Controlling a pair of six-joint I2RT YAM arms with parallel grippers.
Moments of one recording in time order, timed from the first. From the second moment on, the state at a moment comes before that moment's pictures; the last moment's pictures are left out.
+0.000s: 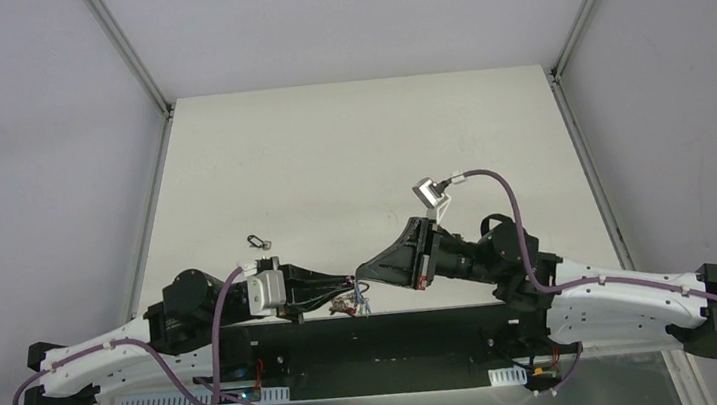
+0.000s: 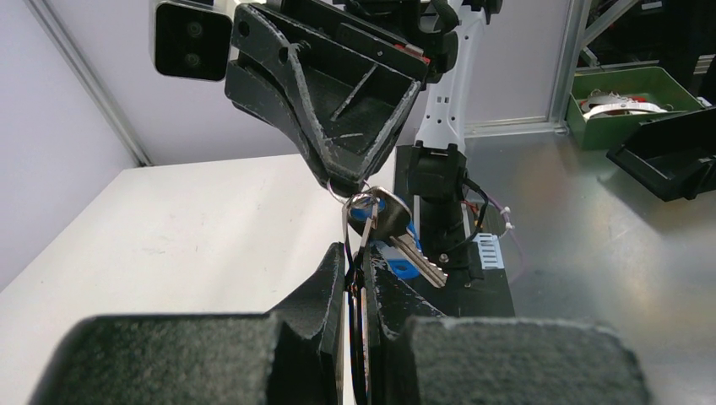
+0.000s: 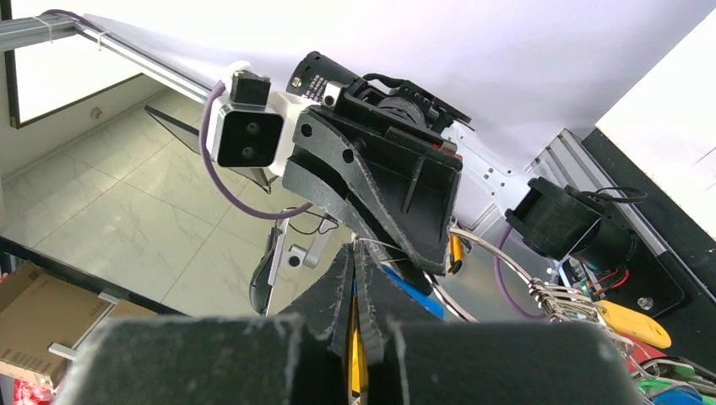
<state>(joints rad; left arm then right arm) -1.33 0.44 0.63 0.03 0.13 0.13 1.27 0.83 0.64 0.45 -0.15 1.15</state>
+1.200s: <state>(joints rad) -1.33 0.39 0.61 0.04 0.07 0.15 1.33 0.85 0.61 0.44 -0.07 1.13</state>
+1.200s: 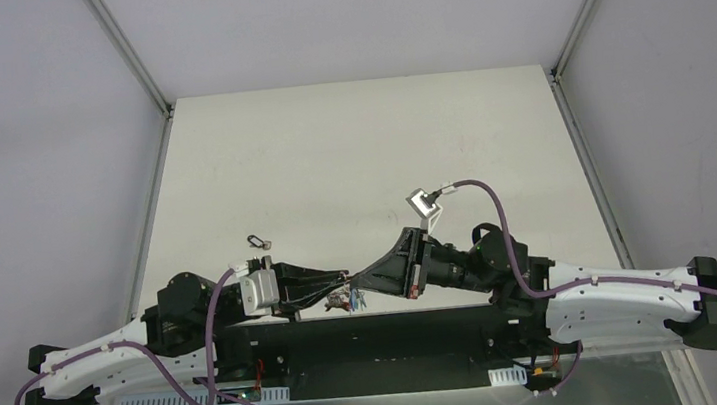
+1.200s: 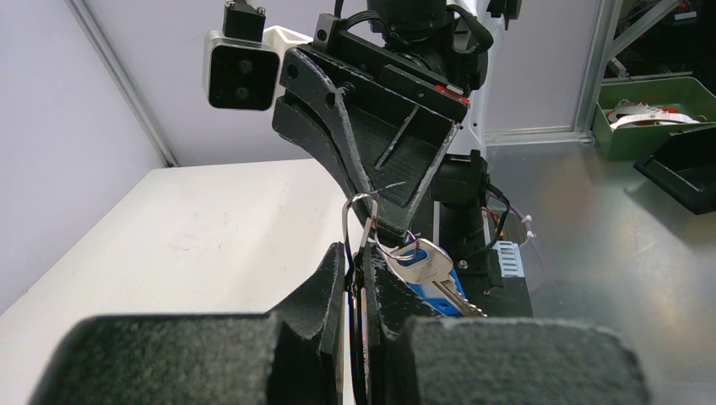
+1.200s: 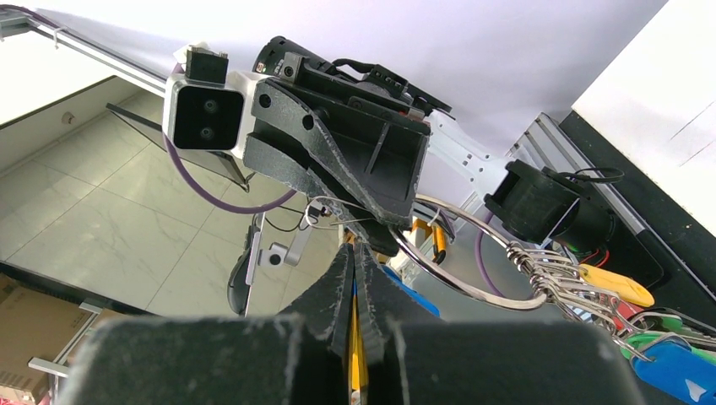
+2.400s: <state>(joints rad) -1.33 0.44 0.61 0.09 0.11 0.15 1.33 0.83 0.64 0.45 -0.06 1.10</state>
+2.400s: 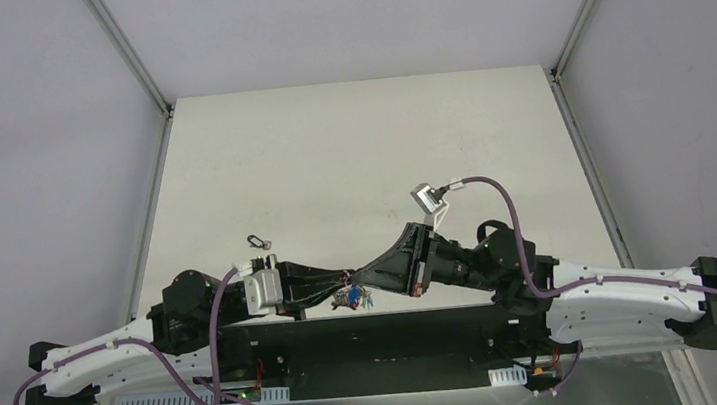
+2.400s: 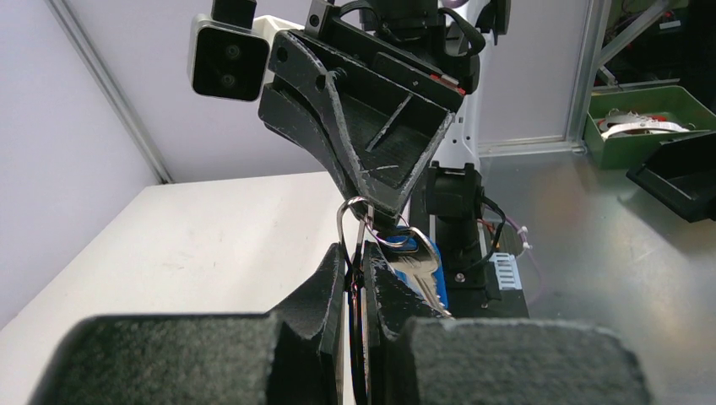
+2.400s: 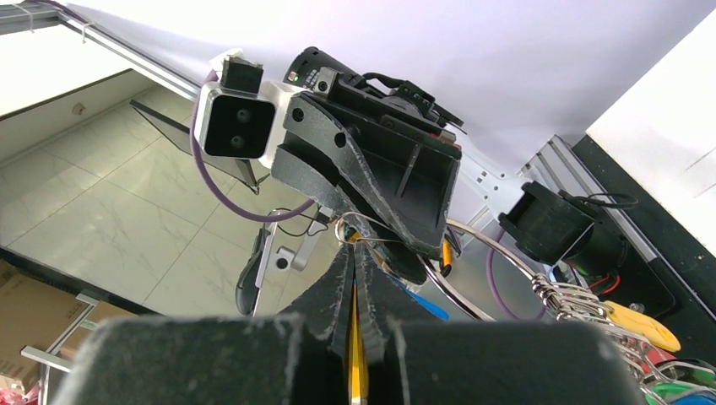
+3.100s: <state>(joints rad) -1.33 0.47 0.60 0.19 0.12 0.14 1.33 0.88 0.78 0.39 -0.09 1.02</state>
